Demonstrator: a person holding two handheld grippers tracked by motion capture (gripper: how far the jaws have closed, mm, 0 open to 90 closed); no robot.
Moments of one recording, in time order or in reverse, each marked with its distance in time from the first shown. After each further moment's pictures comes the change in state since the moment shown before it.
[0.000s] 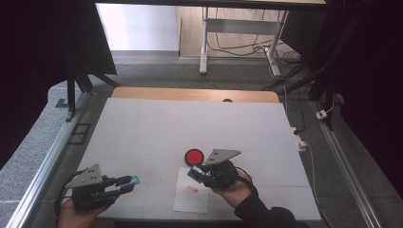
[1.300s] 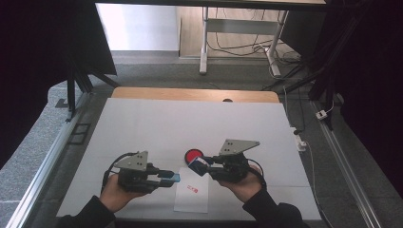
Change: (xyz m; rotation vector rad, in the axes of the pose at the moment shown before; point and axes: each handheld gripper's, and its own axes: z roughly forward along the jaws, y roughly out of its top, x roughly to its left) left arm -0.005 0.063 0.086 0.005 -0.363 0.232; right arm -0.010 0.021 -0.039 -0.159 0.105 0.025
